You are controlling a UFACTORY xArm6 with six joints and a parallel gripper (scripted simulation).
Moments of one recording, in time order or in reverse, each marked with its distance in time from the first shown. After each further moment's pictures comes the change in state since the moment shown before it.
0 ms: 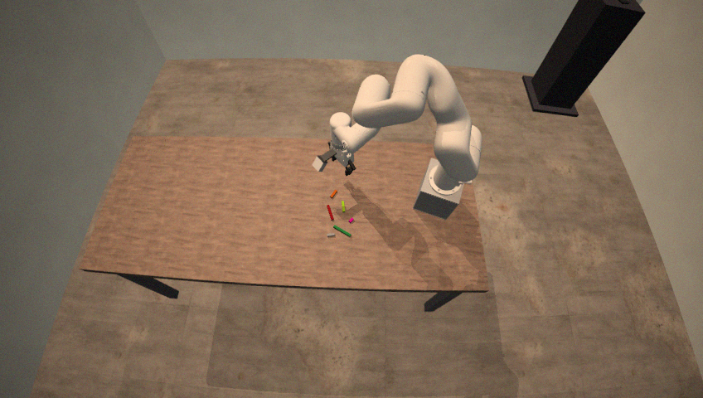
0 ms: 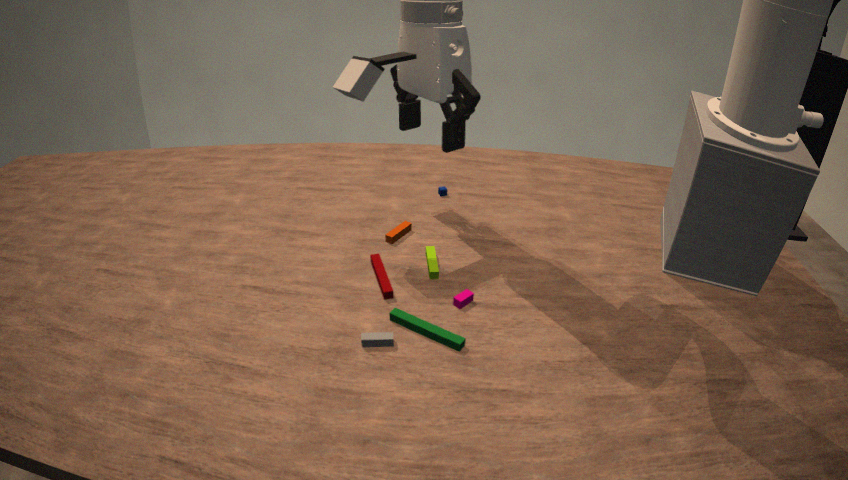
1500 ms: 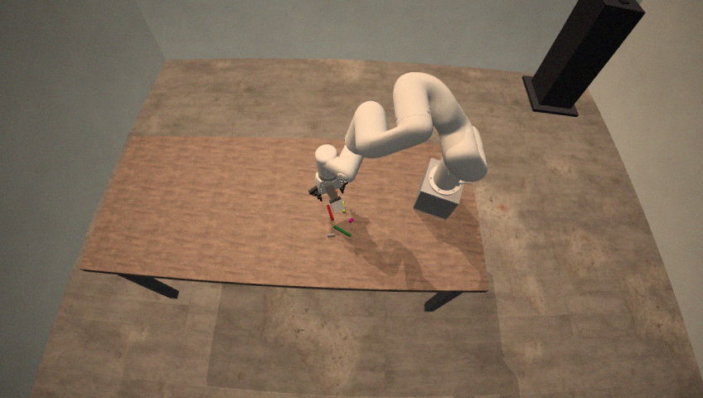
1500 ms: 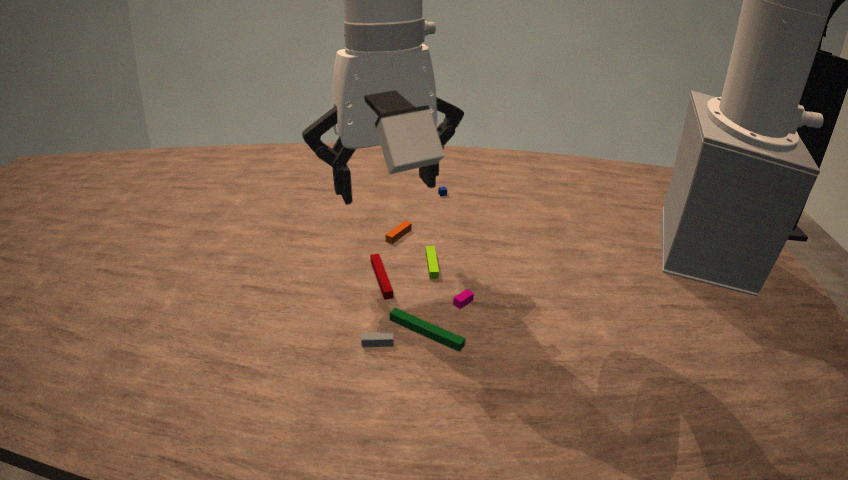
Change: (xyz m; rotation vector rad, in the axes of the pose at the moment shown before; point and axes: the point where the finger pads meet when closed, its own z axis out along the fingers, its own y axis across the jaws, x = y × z) arm 0.114 -0.075 0.009 -0.003 -0.018 -1.311
